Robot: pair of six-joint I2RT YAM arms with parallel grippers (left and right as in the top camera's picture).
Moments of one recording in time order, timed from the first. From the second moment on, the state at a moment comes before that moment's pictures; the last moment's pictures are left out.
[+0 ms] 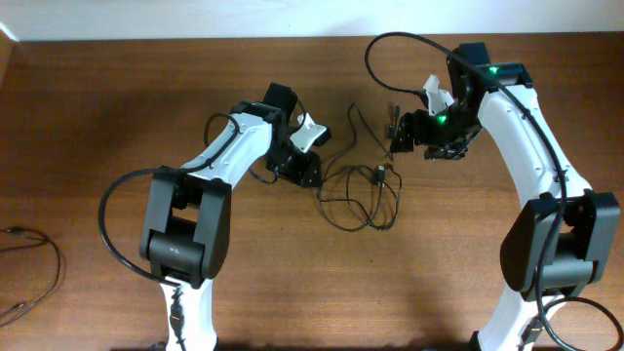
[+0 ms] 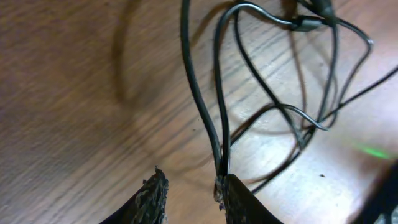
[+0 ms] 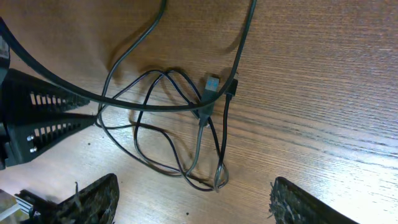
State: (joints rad) left arm -0.32 2.12 1.56 -0.93 0.51 0.22; right arm 0.09 1.98 1.73 -1.22 -0.42 0.11
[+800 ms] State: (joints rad) left arm -0.36 2.12 1.56 -0.96 0.53 0.25; right arm 0.09 1.98 1.73 -1.22 -0.42 0.11
